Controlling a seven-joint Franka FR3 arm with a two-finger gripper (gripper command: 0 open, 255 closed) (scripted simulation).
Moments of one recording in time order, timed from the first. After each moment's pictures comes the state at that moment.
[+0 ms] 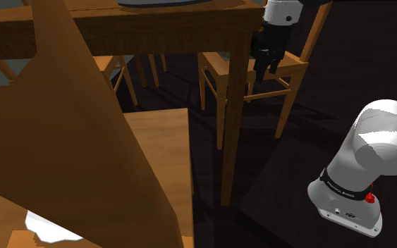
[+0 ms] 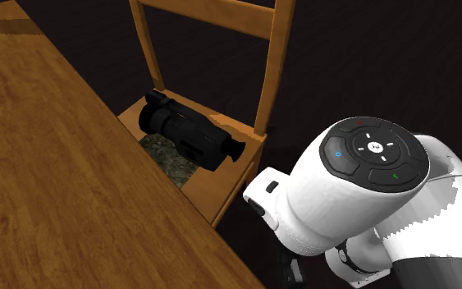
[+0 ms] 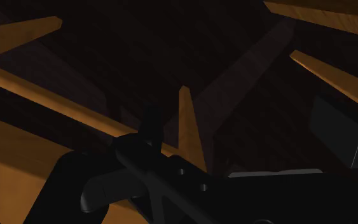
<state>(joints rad) 0.01 -0.75 -0.04 -2.43 -0.01 1.72 0.06</state>
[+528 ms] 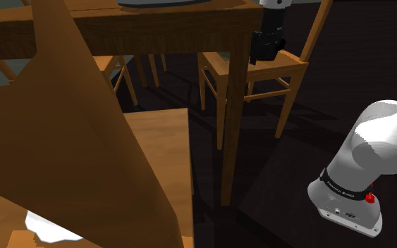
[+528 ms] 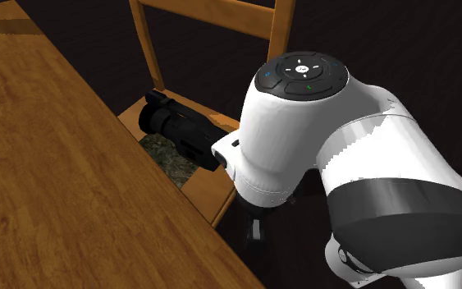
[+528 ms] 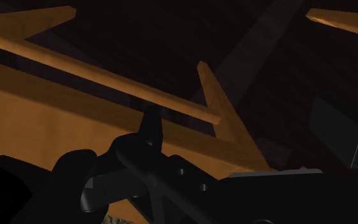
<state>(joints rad) -0.05 -0.58 -0.11 -2.24 -0.02 1.71 0.06</state>
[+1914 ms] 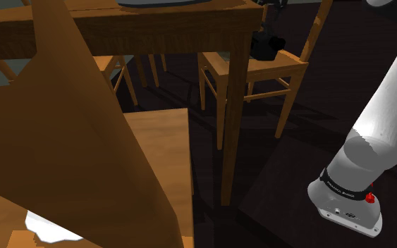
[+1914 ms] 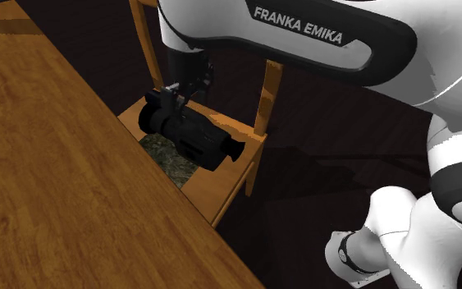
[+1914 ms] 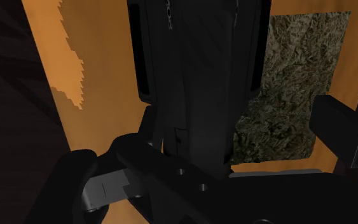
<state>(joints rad) -0.23 0.06 -0.40 -1.39 0.15 1.49 0.03</state>
